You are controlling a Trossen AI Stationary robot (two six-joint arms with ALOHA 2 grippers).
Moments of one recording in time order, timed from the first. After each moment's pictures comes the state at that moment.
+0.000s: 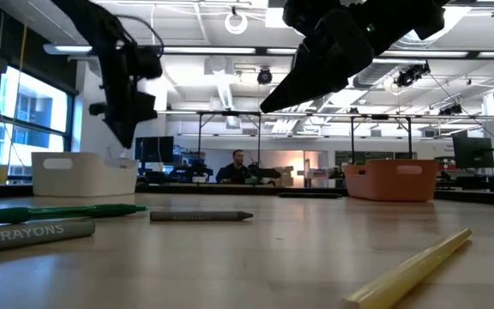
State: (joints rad) left arm 1.04 1.45 1.00 -0.75 -0.24 0.01; right arm 0.22 1.62 0.90 0.10 0.26 0.00
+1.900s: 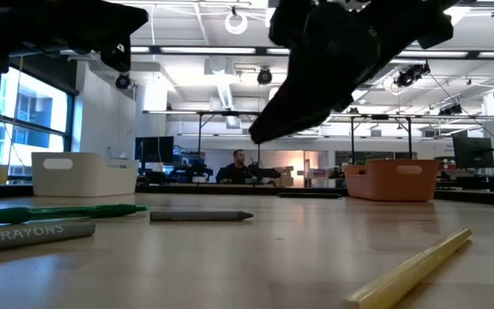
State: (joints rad) left arm -0.05 0.87 0.16 0.79 -0.04 0.06; right arm 0.31 1.77 0.96 0.13 0.25 0.25
